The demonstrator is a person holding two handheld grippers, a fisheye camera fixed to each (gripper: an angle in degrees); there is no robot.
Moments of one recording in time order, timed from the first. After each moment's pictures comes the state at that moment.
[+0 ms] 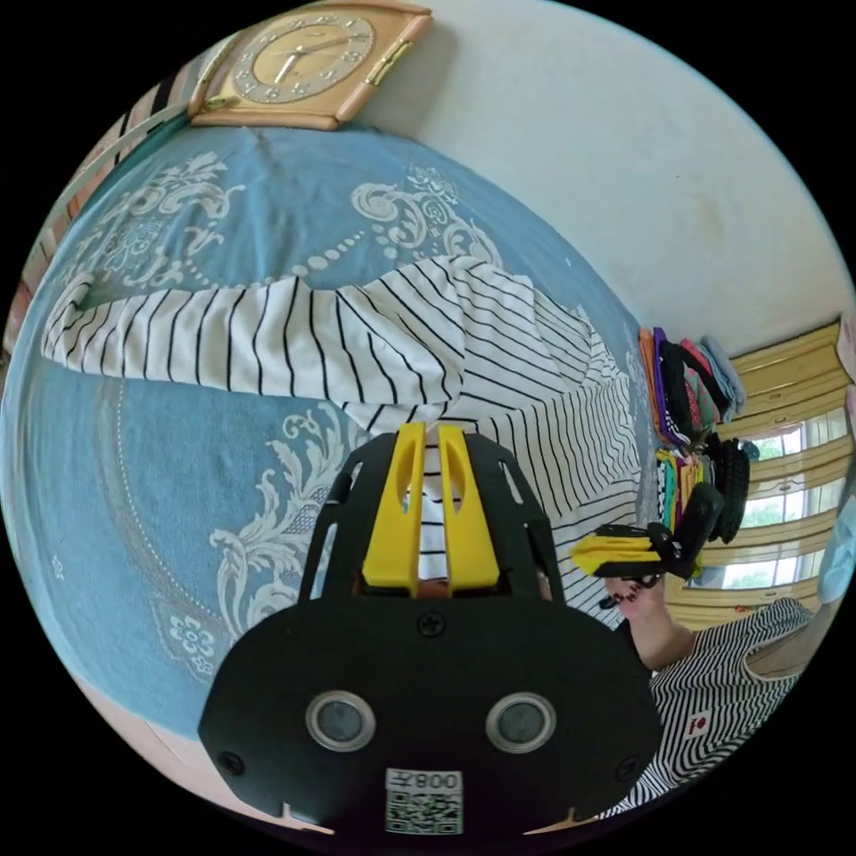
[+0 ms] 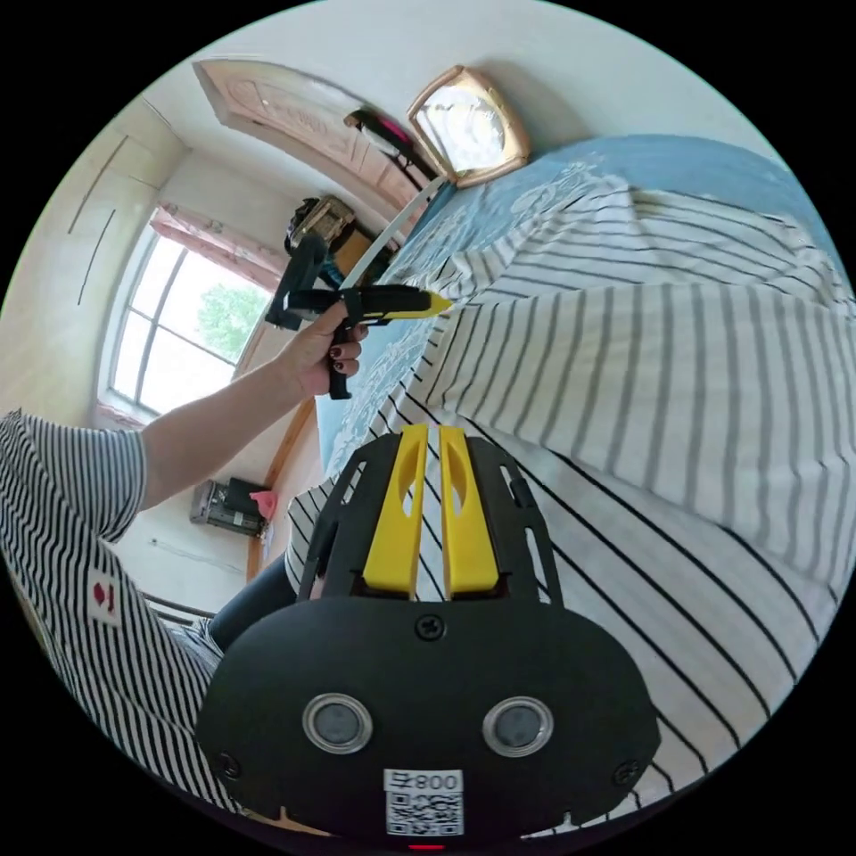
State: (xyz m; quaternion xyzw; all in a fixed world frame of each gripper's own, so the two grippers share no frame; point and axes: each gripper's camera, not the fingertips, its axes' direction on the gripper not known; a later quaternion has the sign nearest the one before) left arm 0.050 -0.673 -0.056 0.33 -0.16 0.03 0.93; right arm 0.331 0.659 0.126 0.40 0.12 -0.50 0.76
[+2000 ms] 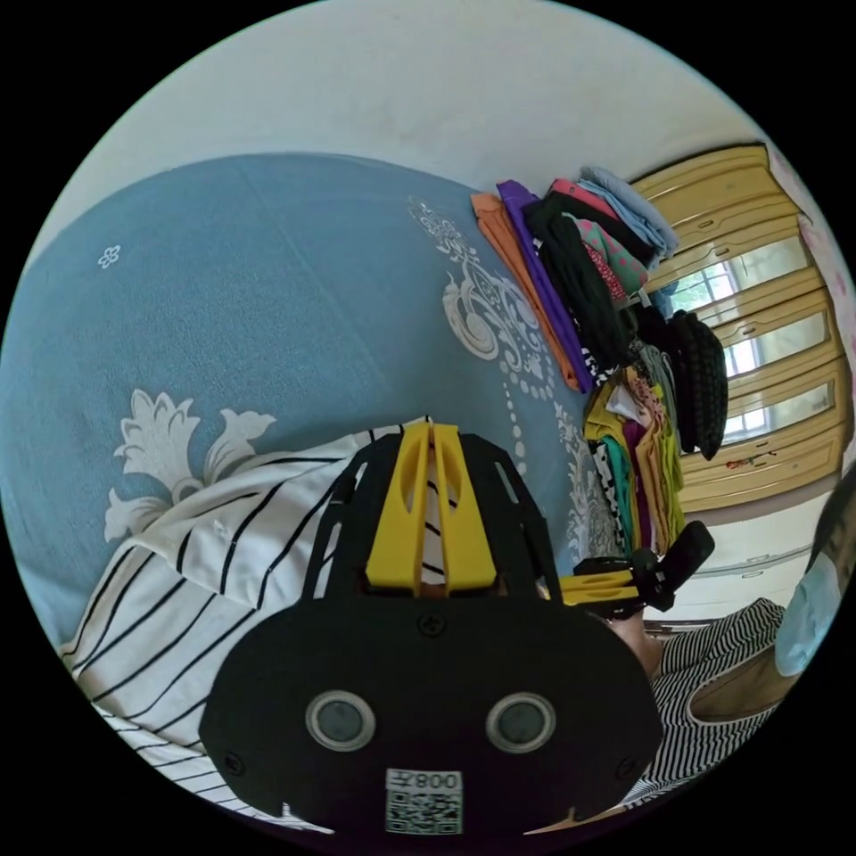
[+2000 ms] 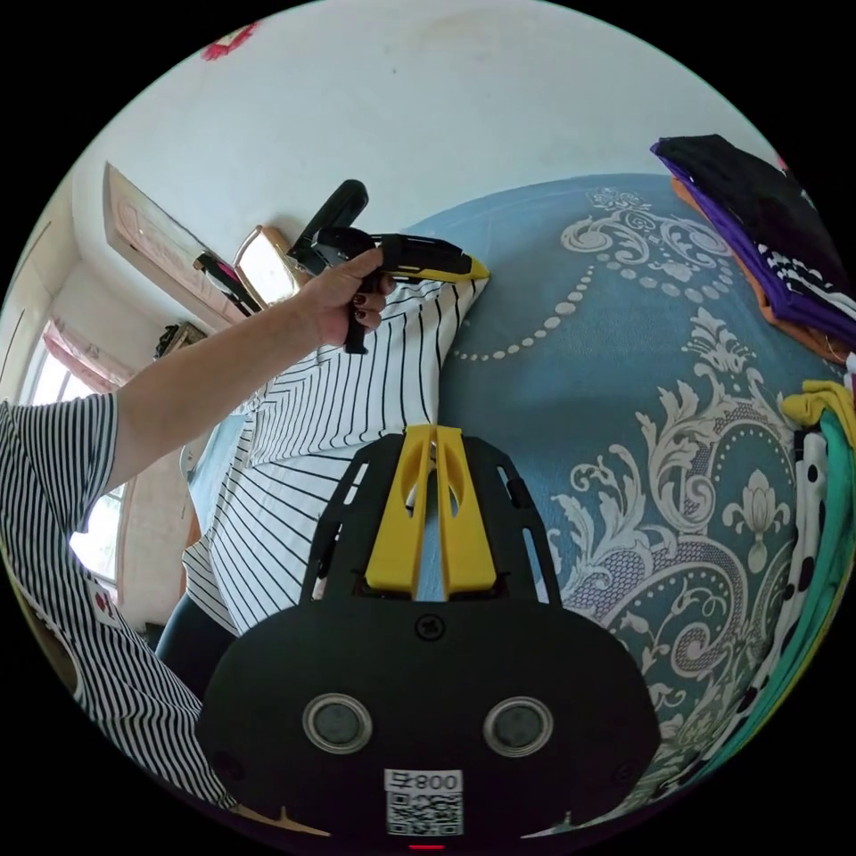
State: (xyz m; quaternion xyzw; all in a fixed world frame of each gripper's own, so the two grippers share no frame) left arm 0.311 -1.187 0.399 0.10 -0.12 0.30 0.94; right arm 0.784 0.692 0.111 0.61 0.13 -0.31 0.72
